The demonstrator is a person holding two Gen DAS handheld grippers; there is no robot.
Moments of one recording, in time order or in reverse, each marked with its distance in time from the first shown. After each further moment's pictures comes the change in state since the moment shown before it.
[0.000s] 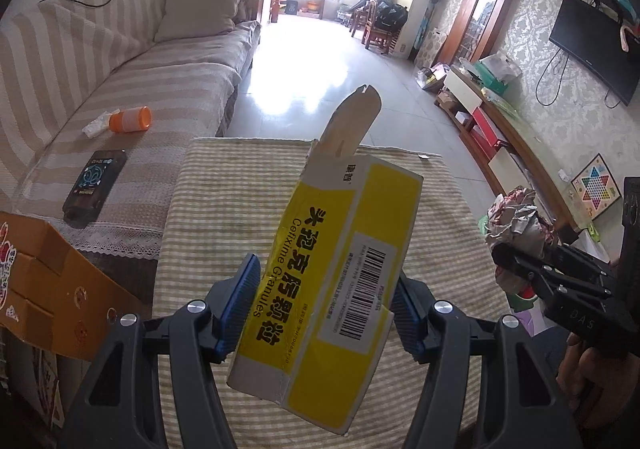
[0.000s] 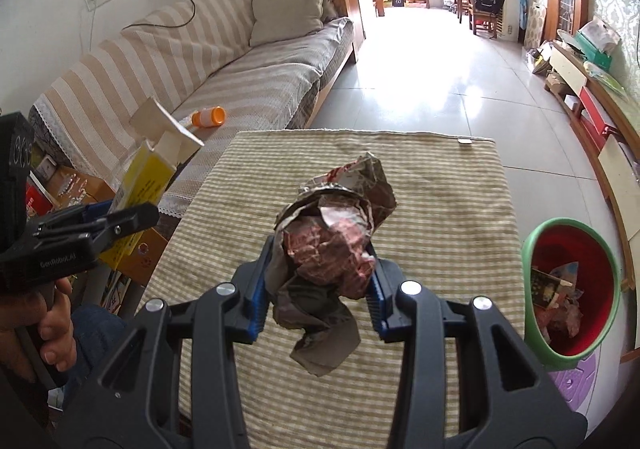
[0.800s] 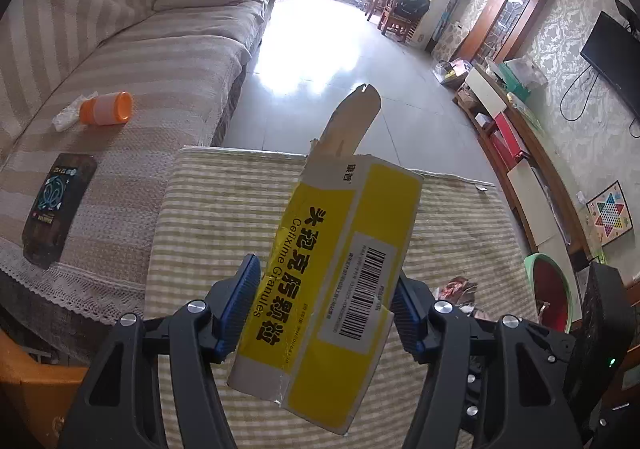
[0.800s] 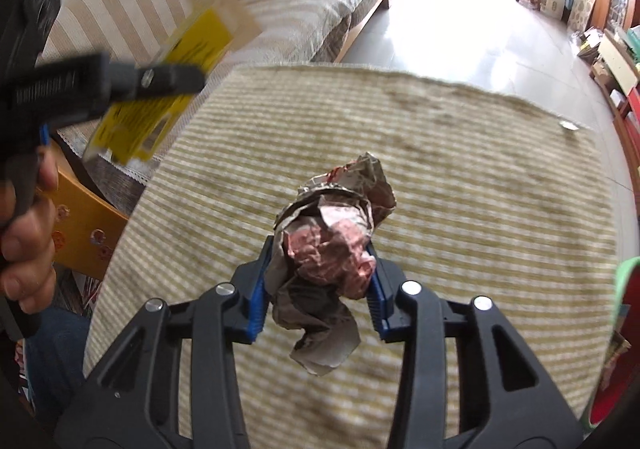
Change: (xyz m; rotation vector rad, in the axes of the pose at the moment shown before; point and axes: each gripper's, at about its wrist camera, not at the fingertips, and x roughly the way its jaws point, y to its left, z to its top) left arm 0.131 0.066 0.080 -0.074 0.076 -0.016; right arm 0.172 0.026 0.014 -0.080 0.209 0.050
